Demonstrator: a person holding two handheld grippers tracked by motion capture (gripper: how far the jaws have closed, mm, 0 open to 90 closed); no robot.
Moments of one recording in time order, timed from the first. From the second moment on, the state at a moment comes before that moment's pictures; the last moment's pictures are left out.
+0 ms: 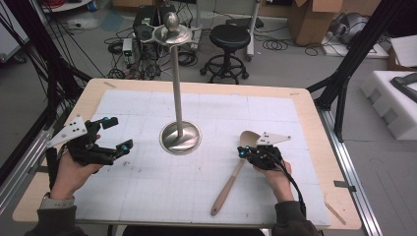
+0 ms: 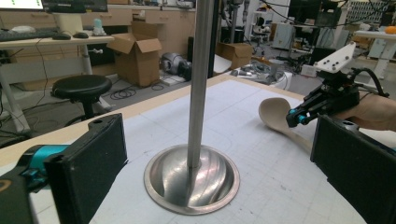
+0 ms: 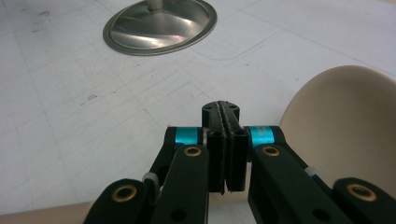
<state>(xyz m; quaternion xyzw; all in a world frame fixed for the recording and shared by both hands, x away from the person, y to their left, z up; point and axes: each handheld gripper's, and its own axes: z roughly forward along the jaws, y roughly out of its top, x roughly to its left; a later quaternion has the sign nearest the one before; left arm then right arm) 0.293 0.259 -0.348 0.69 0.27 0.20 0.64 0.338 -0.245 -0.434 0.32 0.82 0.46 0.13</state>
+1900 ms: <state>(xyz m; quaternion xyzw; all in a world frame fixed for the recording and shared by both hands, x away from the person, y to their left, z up) 0.293 0.266 -0.349 0.68 0.28 0.21 0.64 0.325 -0.282 -0.444 0.37 0.84 0.36 0.14</state>
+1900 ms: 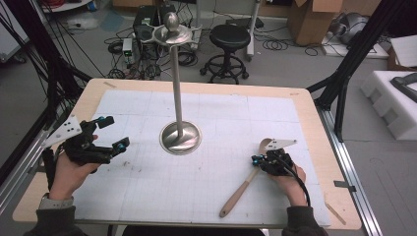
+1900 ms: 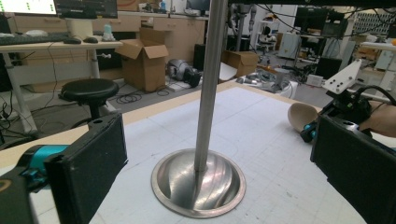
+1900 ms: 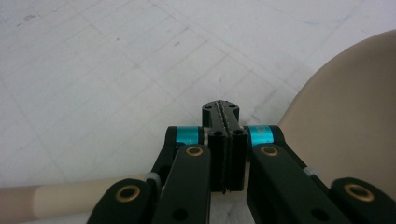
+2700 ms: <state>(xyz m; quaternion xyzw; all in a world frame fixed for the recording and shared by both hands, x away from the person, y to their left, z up) 0.293 0.265 -0.350 0.68 0.28 0.21 0.65 0.297 -0.327 -0.445 0.41 0.82 0.37 0.15</state>
